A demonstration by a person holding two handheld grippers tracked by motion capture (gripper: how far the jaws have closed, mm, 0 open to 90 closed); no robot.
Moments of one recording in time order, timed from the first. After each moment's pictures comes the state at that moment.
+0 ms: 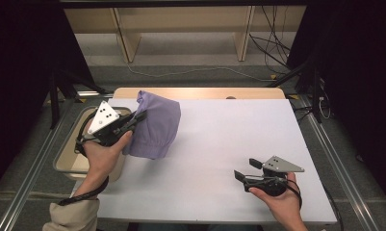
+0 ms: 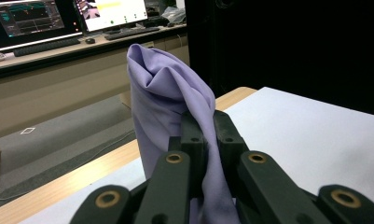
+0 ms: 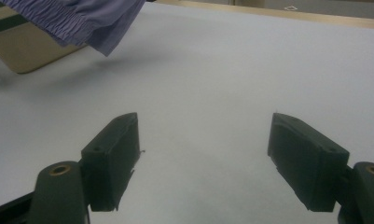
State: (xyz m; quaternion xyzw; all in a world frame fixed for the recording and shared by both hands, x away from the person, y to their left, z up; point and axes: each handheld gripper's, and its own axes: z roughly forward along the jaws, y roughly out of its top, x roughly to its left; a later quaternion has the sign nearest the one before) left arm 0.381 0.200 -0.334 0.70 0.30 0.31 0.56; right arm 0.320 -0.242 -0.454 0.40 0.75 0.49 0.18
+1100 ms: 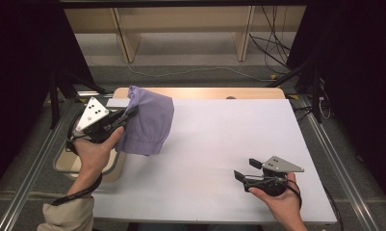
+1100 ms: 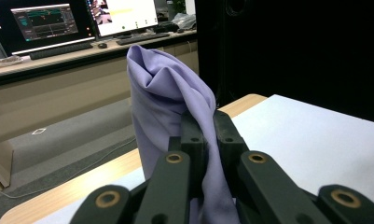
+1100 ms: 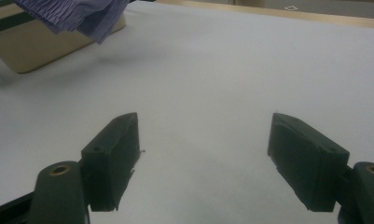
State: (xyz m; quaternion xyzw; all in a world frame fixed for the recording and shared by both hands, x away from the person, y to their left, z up) left arm 0.381 0.217 -0.323 0.69 0.31 0.32 0.57; right arm 0.320 -0.241 -0.454 0.40 0.75 0.49 0.18
